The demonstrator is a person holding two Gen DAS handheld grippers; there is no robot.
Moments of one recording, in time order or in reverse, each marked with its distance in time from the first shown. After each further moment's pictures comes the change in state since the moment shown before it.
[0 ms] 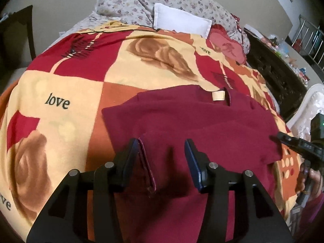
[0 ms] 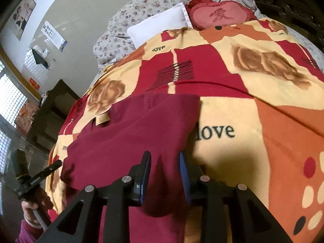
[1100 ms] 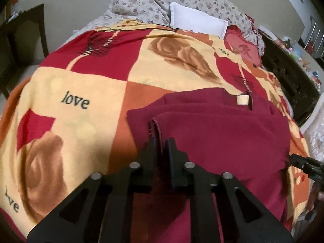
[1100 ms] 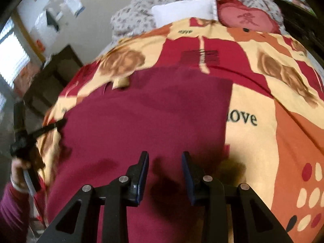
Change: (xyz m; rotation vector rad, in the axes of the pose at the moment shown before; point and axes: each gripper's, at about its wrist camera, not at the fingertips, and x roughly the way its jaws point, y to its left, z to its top) left arm -0.001 0.021 -0.001 -0.029 -0.011 0.124; right arm 0.014 0.046 -0.033 -0.266 0.141 -0.122
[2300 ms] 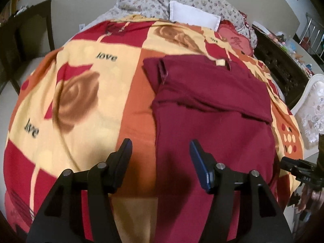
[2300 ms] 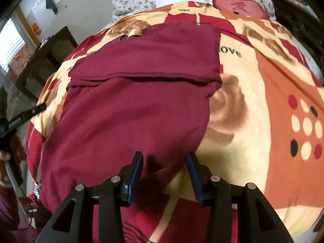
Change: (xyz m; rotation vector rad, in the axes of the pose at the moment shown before) left arm -0.095 0.008 -0.103 -0.012 0.041 -0.022; right arm -0.042 0.025 -0.121 0.069 0.078 -0.005
